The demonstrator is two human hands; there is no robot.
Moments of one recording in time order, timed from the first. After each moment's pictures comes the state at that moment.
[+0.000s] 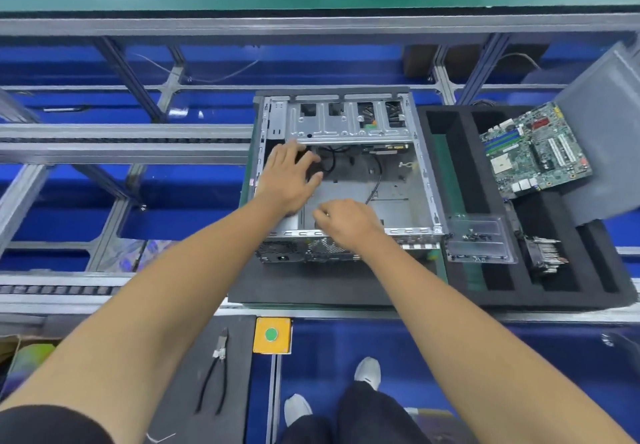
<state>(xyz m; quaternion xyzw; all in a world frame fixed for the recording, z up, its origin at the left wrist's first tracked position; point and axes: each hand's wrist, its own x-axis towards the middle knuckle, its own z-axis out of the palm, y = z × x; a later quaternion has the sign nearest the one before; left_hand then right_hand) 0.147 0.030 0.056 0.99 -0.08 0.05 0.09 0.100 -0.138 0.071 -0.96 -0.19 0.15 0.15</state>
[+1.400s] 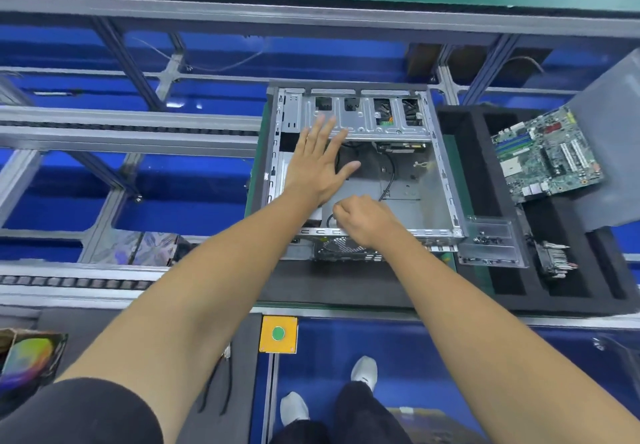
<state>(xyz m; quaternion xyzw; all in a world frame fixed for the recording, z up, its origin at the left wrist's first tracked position) 0.162 0.010 0.056 0.99 -0.08 0.05 0.06 0.108 -0.141 0.064 -0.95 -0.19 0.19 0.16</state>
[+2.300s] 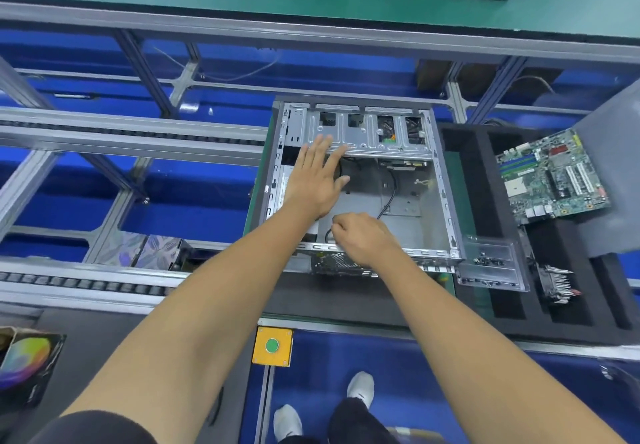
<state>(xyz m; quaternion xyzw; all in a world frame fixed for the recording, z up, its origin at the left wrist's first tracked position) 0.166 0.008 0.056 1.00 -0.06 0.01 0.04 0.107 -0.143 0.066 -0.94 -0.20 0.20 0.18</state>
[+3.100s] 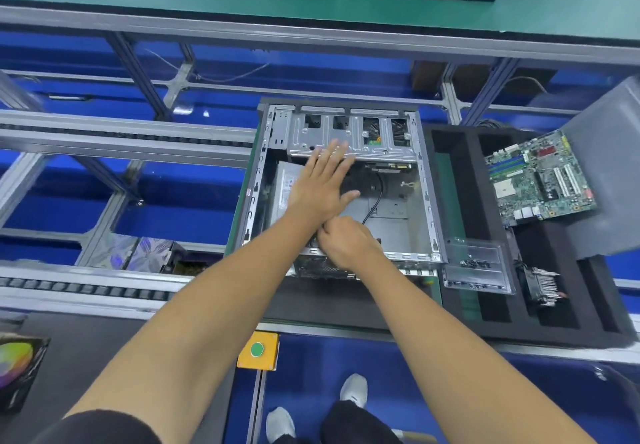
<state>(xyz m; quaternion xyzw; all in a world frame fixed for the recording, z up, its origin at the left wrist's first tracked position) 0.176 -0.029 0.050 1.00 -0.09 0.03 0.01 0.107 -0.147 0.069 -0.94 -0.18 0.20 0.19</state>
